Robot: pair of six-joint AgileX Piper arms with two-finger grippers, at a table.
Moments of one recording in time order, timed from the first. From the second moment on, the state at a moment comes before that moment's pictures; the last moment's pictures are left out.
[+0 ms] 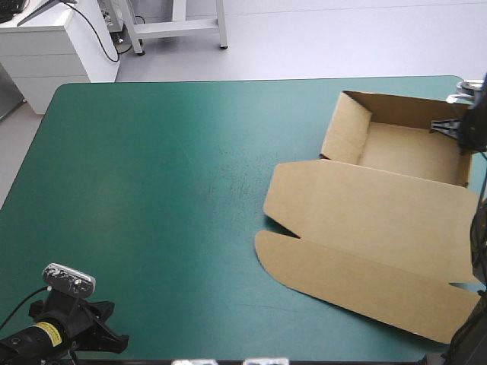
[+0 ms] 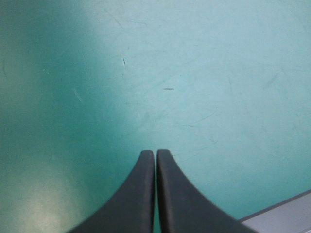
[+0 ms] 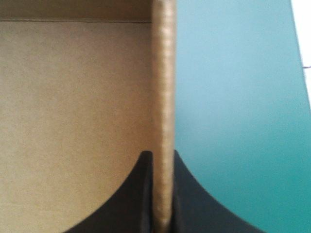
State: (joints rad) left arm -0.36 0.39 -0.53 -0.04 1.12 0.00; right arm -0.29 1.95 -1.89 -0.09 1.23 0.05
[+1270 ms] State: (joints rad) left arm -0.36 0.39 -0.52 -0.04 1.11 0.00; right arm -0.26 1.36 -1.63 0.09 1.25 -0.09
